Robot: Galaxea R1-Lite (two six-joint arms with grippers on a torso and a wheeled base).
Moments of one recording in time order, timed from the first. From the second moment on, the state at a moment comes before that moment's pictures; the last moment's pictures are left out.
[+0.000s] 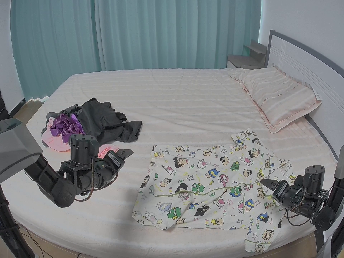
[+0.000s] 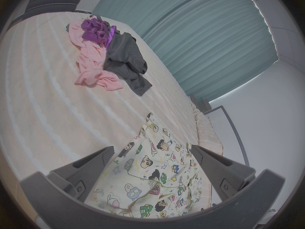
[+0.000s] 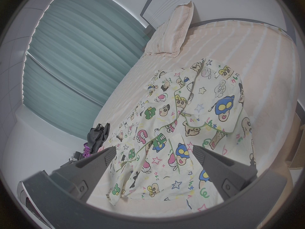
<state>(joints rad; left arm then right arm) -0.33 1.97 -0.62 -0.87 -0.01 -1.00 0.22 1.96 -0.02 -1.41 0.02 0.89</state>
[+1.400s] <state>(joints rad) -0.38 2.57 -1.54 -0.38 -0.01 -0.82 0.26 1.95 -0.02 -1.40 0.01 0.93</state>
